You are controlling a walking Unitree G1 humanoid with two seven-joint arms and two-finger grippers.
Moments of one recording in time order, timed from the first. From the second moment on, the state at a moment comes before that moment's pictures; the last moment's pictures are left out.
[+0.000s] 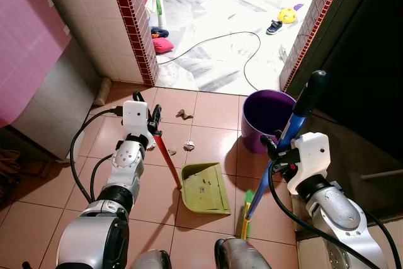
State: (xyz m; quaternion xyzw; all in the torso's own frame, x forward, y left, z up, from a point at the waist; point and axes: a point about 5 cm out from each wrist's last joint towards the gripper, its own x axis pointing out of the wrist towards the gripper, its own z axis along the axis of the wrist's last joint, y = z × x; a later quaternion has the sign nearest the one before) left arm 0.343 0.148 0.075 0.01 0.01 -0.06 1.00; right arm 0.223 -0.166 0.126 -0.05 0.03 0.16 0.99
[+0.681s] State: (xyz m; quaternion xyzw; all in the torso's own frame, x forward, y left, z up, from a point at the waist) left arm 0.343 0.148 0.074 0.00 0.01 -0.05 1.00; right arm 0.229 -0.166 0.125 -0.06 0.03 0.16 0.99
